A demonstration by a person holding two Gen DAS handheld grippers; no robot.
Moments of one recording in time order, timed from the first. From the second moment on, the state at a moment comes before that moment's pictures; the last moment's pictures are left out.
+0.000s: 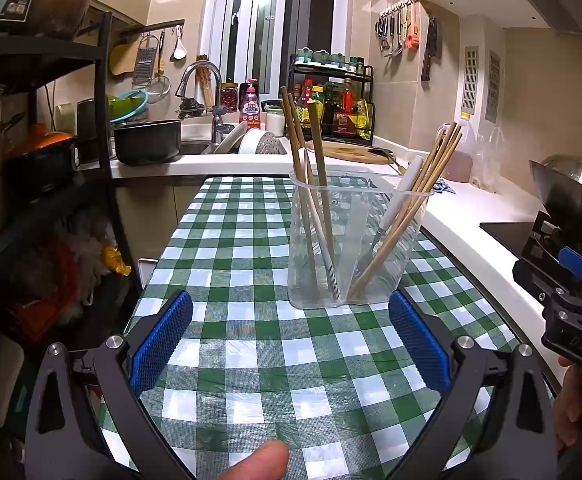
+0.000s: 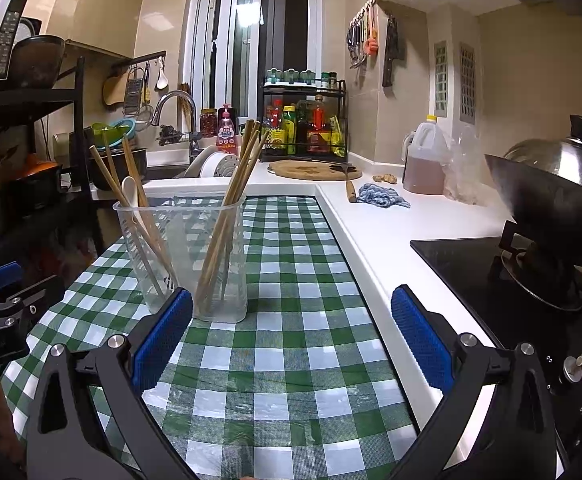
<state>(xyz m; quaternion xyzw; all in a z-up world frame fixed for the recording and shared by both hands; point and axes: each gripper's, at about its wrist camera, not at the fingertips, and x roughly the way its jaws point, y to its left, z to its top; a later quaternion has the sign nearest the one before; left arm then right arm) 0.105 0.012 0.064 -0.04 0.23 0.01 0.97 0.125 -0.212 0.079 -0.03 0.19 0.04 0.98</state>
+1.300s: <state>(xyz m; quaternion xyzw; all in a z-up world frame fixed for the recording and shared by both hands) 0.104 0.014 0.060 -0.04 0.23 0.01 0.97 0.126 -0.212 0.078 -0.03 0.19 0.04 0.98</state>
